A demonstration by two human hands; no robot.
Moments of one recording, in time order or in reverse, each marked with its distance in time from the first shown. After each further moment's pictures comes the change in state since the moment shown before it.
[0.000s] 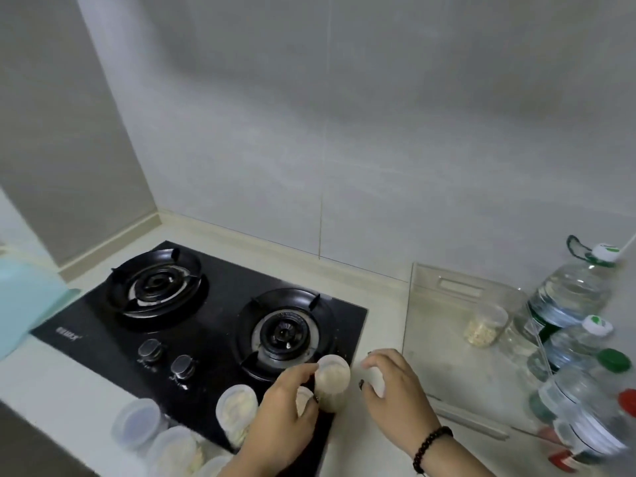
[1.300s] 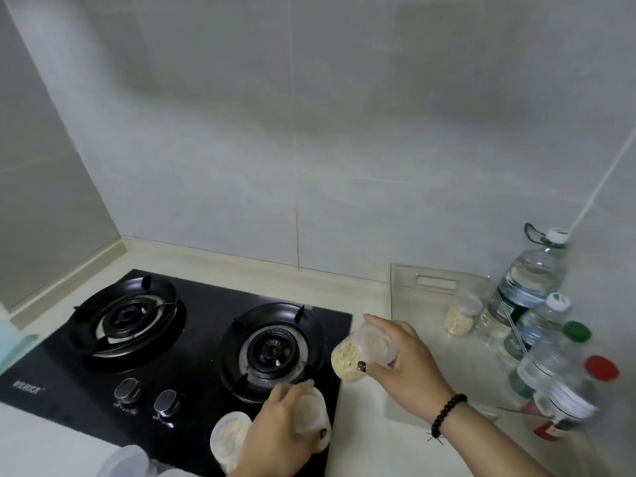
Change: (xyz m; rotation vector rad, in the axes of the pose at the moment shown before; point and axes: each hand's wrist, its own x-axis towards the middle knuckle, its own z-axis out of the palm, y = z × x) left_hand 0.017 -0.026 -0.002 0.236 -0.188 0.013; right_hand 0.012 -0.023 -0.046 0.220 0.101 0.082
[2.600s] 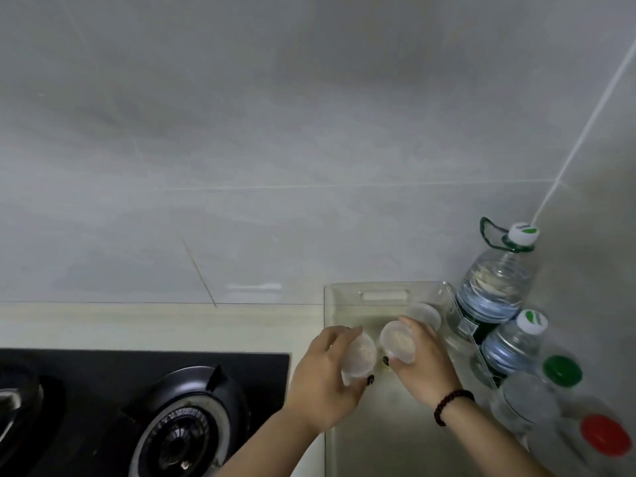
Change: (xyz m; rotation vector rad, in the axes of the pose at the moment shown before) left_hand 0.218 0.137 0.091 -0.024 -0.076 0.439; right_hand 0.113 0.193 -0.073 -0.159 0.241 0.384
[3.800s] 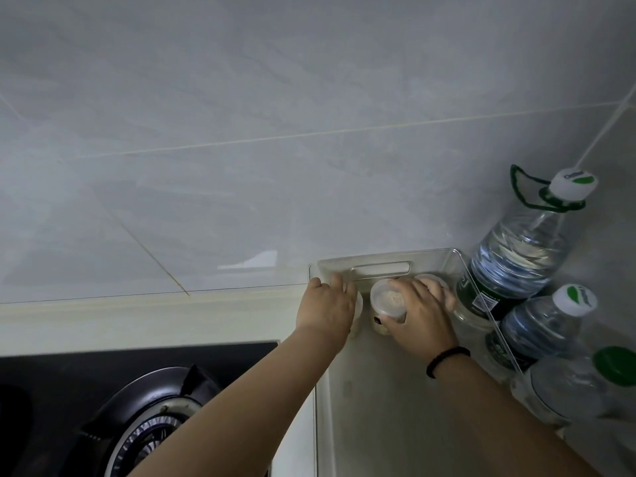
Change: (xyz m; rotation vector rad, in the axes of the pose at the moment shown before) left_hand 0.112 -0.019 0.028 1.037 -0.510 0.067; right_hand 0.071 0.054 0.048 -0.265 0.280 -0.230
